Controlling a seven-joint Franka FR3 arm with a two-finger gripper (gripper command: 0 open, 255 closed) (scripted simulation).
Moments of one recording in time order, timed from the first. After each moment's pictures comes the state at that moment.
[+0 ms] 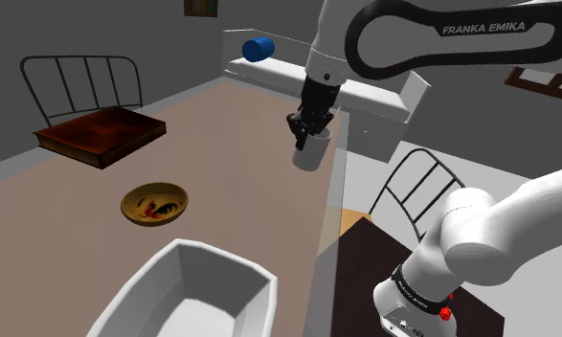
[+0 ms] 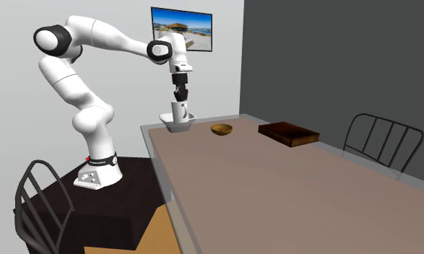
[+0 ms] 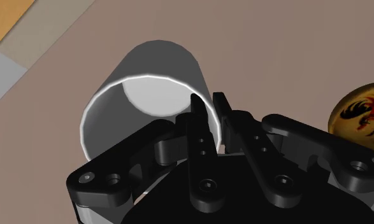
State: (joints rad) arm 0.20 -0.53 0.12 -2.36 0.00 1.89 0.45
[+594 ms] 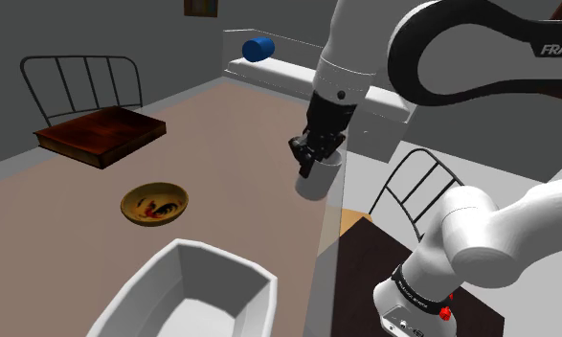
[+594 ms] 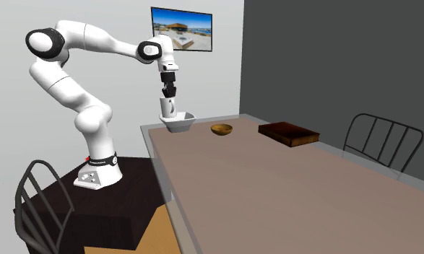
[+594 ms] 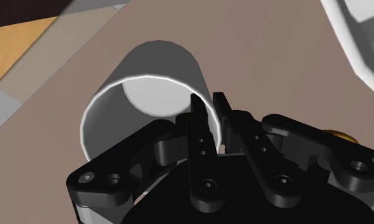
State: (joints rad) arm 0.30 -0.66 0.28 -2.43 0.11 1.82 0.65
